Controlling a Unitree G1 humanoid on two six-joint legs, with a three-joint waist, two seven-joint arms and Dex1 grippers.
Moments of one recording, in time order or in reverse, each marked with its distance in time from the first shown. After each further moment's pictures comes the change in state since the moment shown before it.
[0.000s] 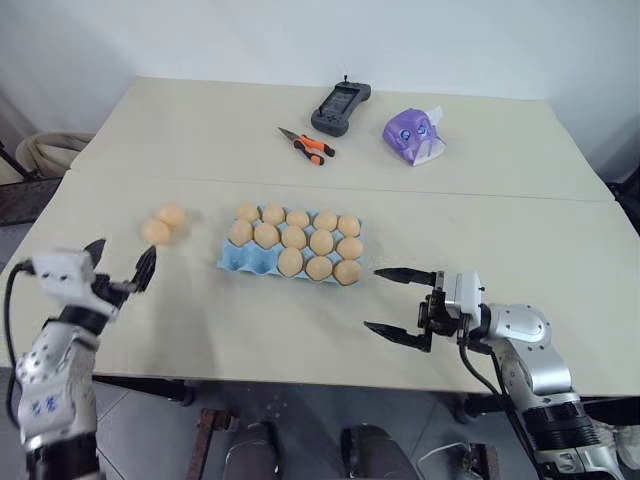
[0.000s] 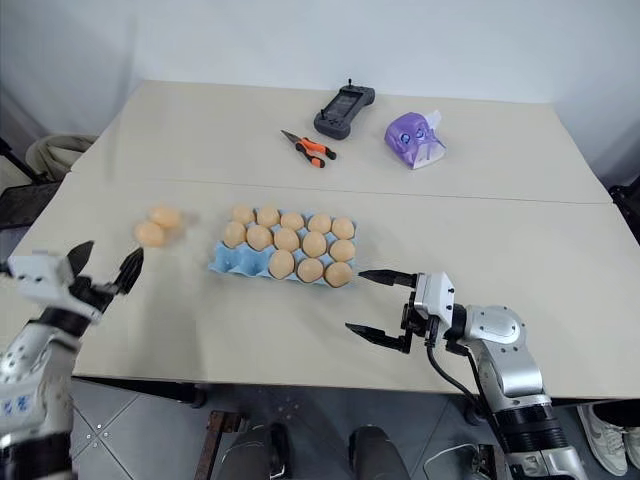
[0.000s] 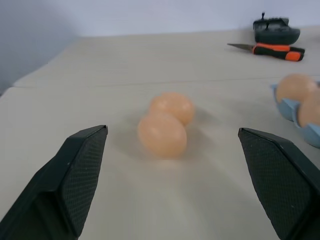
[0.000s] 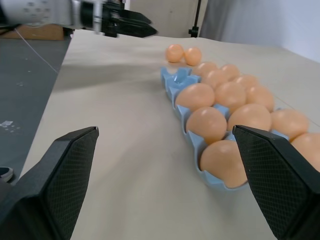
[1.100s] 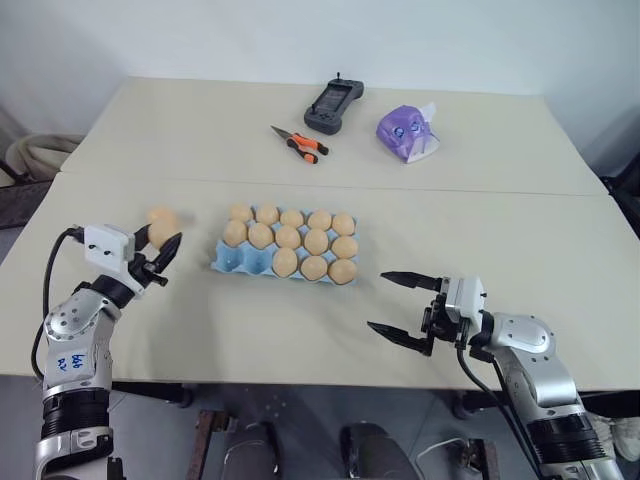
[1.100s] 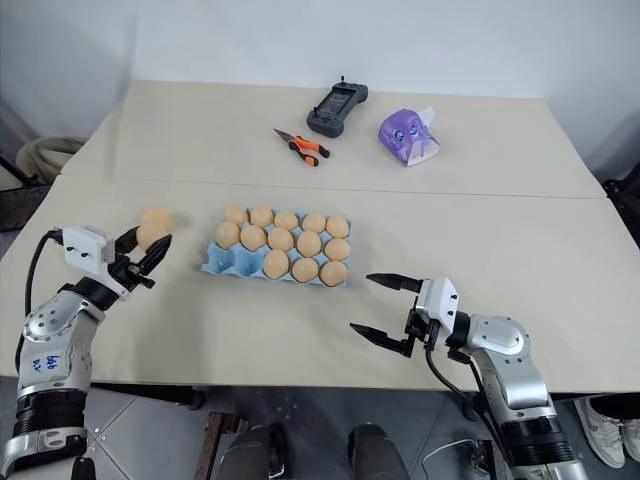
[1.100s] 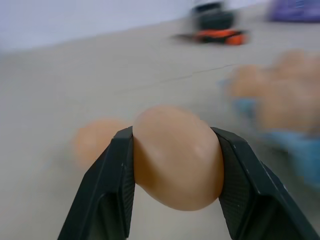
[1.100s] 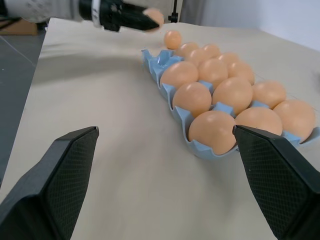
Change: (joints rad) left arm -0.050 0.052 -0.131 0.055 -0.018 -0.173 -0.269; right arm 0.063 -0.006 -0.008 -0.028 -0.015 0.004 -0.073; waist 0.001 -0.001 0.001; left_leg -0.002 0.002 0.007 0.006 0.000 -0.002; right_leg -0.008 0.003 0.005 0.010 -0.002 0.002
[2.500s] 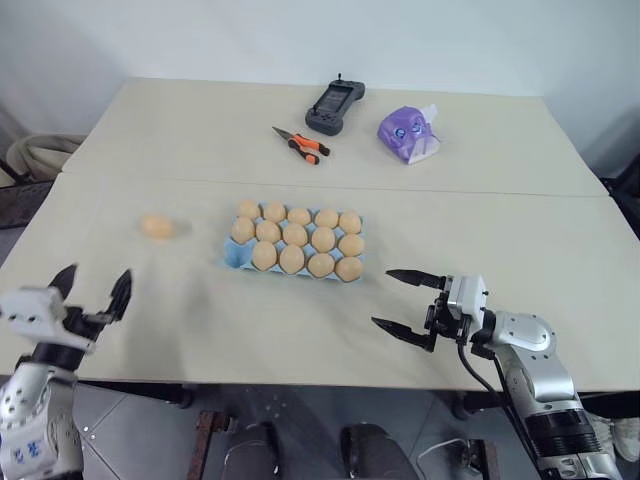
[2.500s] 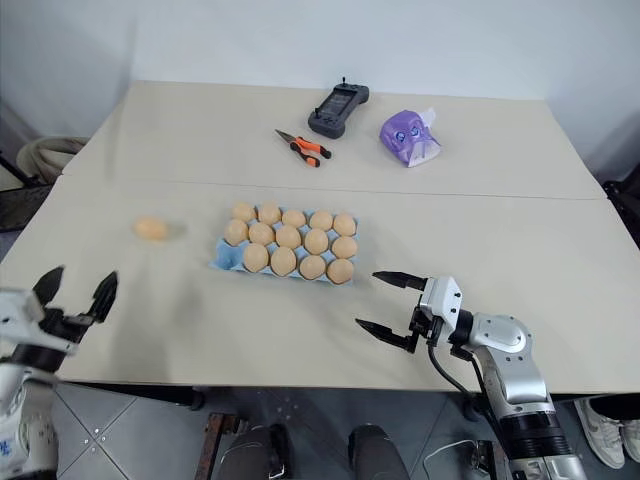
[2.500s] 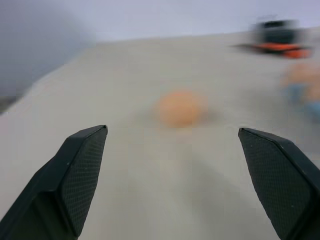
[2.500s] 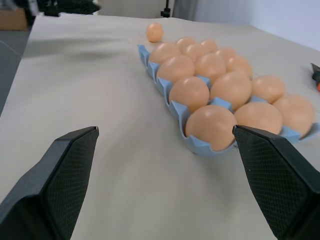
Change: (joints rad) left arm 0.384 -0.188 0.333 -0.175 -0.080 -0.002 0.262; right arm -0.035 0.023 -0.018 0.107 -0.018 -0.063 0.025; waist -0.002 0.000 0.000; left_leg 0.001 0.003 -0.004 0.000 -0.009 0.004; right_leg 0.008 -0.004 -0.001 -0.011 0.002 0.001
